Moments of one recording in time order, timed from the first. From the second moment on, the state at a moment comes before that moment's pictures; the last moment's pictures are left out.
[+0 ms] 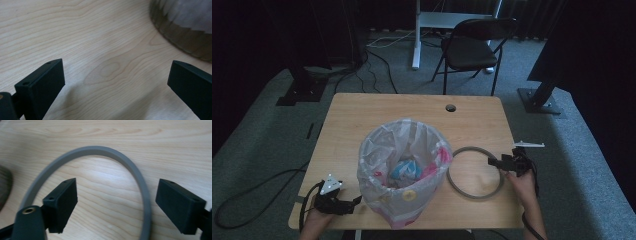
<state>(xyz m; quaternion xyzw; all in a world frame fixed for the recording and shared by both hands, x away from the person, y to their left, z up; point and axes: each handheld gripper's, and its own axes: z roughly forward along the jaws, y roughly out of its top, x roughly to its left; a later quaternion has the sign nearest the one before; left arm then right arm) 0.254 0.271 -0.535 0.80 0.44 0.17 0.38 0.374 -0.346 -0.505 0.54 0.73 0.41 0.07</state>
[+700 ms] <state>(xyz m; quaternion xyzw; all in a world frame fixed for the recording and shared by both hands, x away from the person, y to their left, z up) 0.223 0.274 -0.494 0.79 0.41 0.14 0.42 0.360 -0.310 -0.440 0.44 0.76 0.47 0.08</state>
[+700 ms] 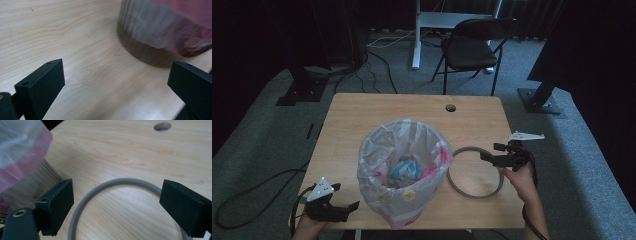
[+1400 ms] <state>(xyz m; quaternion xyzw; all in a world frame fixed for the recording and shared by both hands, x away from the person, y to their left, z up) 0.191 0.247 -0.429 0.81 0.33 0.13 0.47 0.362 -0.264 -0.367 0.35 0.77 0.52 0.10</state>
